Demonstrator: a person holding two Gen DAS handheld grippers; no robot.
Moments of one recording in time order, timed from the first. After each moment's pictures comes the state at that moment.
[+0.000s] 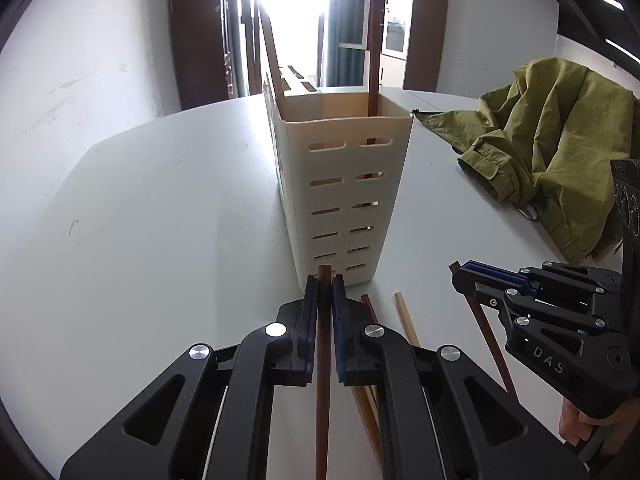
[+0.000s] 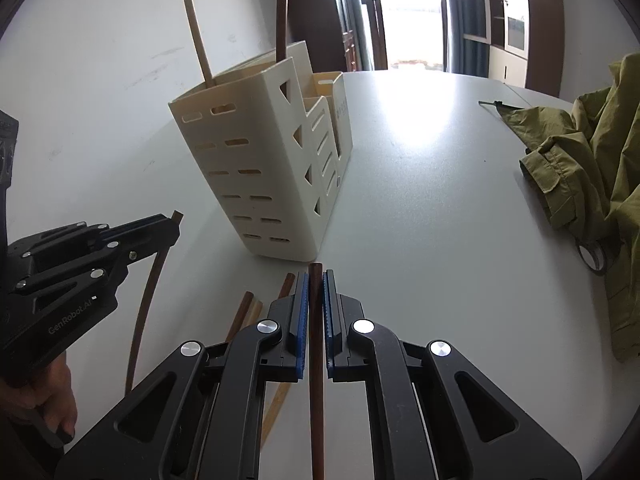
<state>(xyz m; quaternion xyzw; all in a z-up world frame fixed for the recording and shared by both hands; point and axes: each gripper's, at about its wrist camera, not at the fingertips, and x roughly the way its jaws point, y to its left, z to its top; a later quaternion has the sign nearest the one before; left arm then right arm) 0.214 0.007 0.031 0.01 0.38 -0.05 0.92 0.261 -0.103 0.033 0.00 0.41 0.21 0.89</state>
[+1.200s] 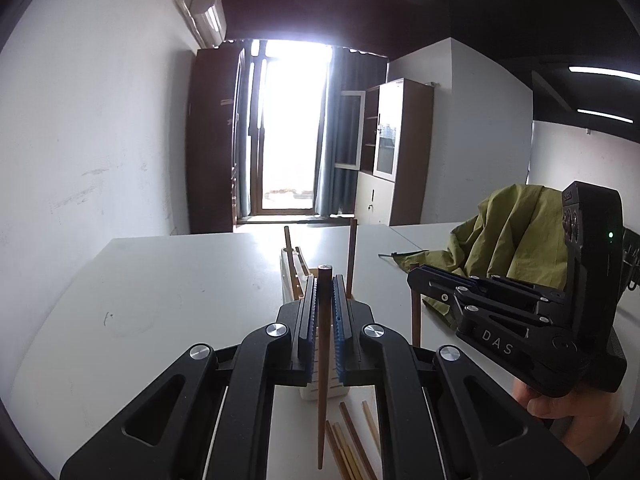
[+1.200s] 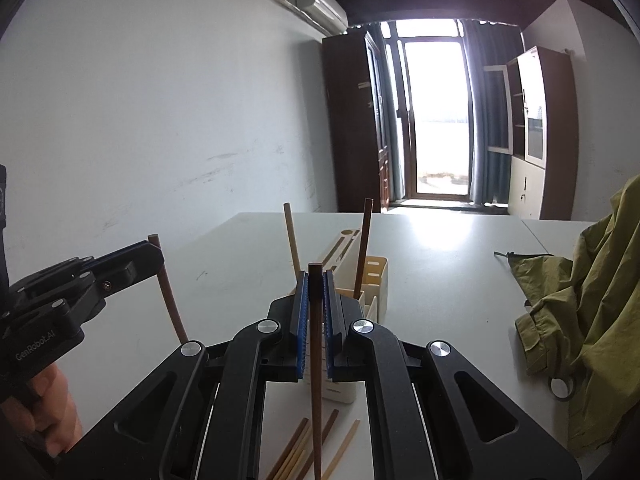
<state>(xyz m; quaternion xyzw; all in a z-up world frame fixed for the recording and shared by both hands) 0.146 0.014 0.164 -0.03 0.17 -0.05 0.98 0.238 -0.100 0.161 0.01 0.20 0.27 0.94</state>
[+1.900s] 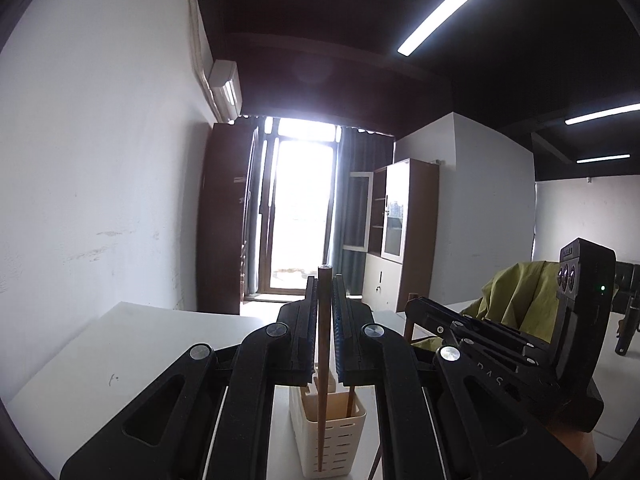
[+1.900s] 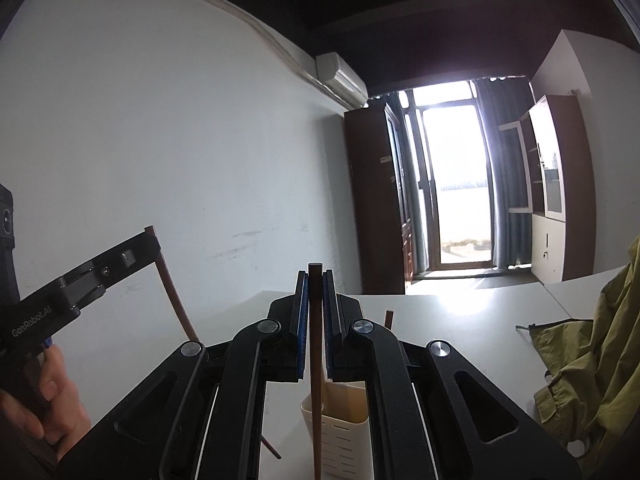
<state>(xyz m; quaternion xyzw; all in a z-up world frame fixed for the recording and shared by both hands) 0.139 0.002 0.210 -0.04 0.01 -0.03 1.00 0.244 -0.112 0.197 0.06 0.06 0.32 0.94</state>
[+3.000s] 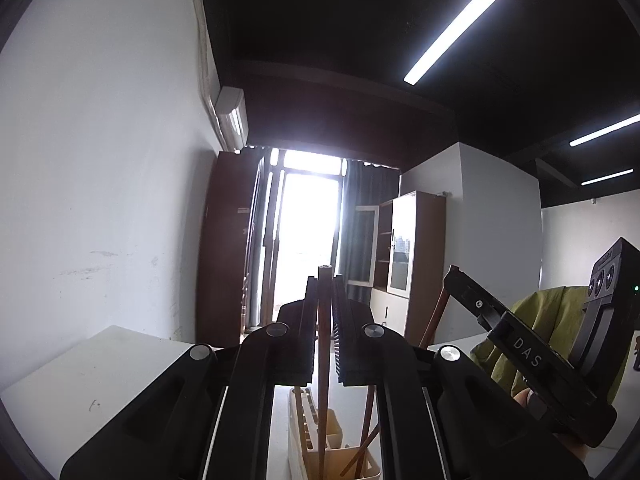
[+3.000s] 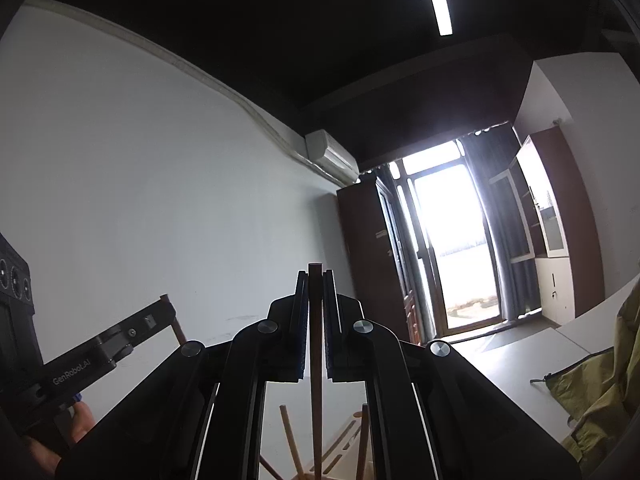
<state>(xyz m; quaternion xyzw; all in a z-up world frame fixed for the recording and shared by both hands) 0.189 0.005 0.192 -0.04 -0.04 -0.02 1.00 0.284 -0.132 0.192 0.14 -0.07 0.31 0.94</state>
